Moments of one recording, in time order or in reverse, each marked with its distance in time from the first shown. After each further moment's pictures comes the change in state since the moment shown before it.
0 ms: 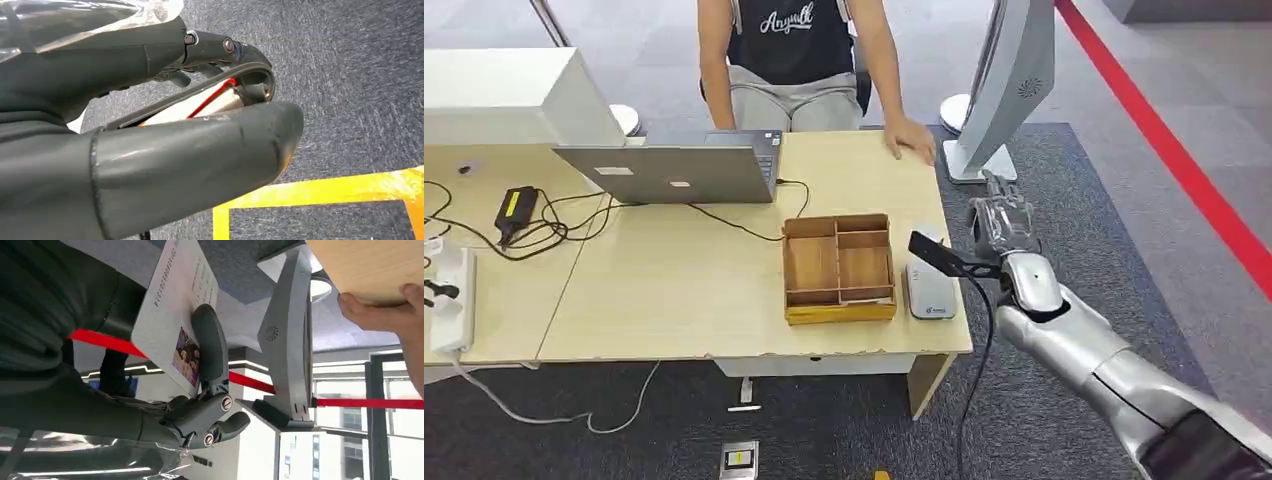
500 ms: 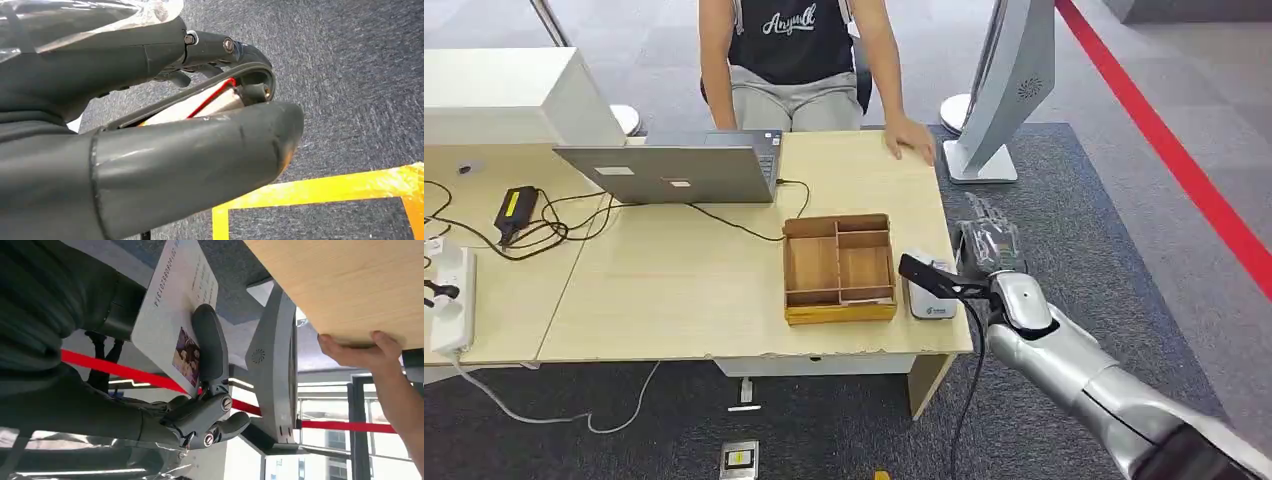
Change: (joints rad) left arm -0.001 0.000 -0.023 0.000 0.006 0.000 0.002; right arm 0.055 0.032 0.001 0.014 -0.026 -0.004 -0.050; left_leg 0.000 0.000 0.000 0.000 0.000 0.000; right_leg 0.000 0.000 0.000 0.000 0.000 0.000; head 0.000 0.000
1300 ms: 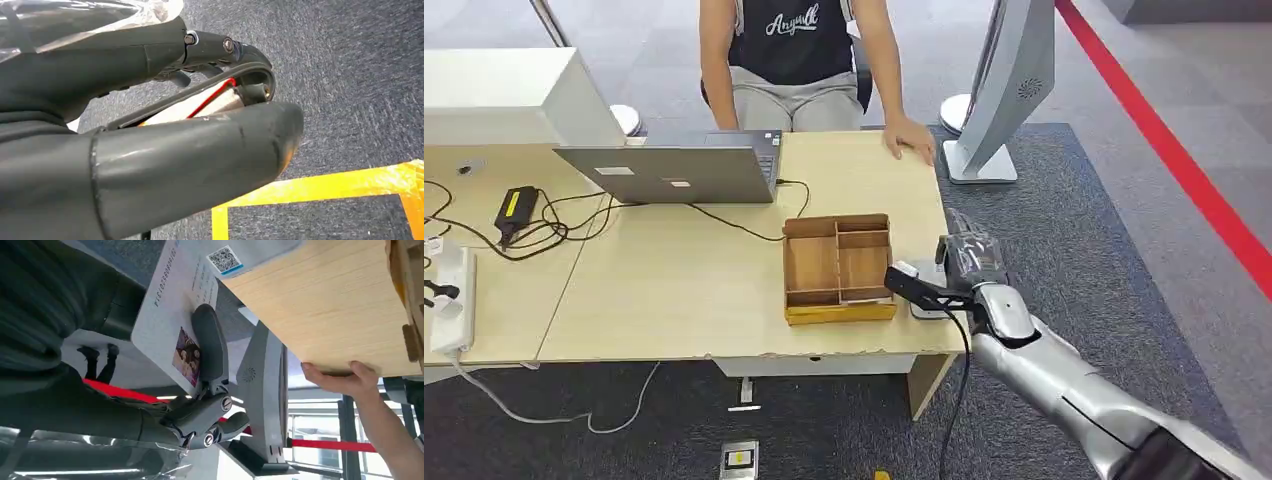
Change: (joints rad) left arm 0.000 0.001 -0.018 0.000 0.024 -0.003 -0.005; right arm 0.018 0.069 0.004 0.069 -0.030 -0.012 -0.039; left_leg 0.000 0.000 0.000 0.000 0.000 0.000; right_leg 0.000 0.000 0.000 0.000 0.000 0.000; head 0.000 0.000
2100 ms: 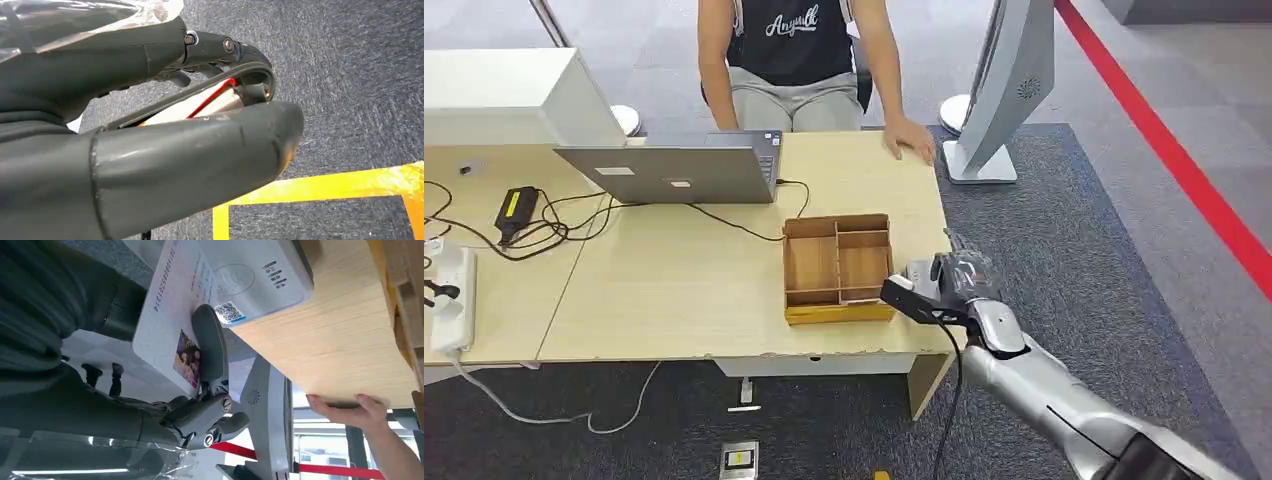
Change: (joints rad) left arm 0.000 0.001 -0.002 0.000 0.018 0.005 0.006; right arm 0.028 0.057 -0.004 0.116 -0.051 -0.042 -0.044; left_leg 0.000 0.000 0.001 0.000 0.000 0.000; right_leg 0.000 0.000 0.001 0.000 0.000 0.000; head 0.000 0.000
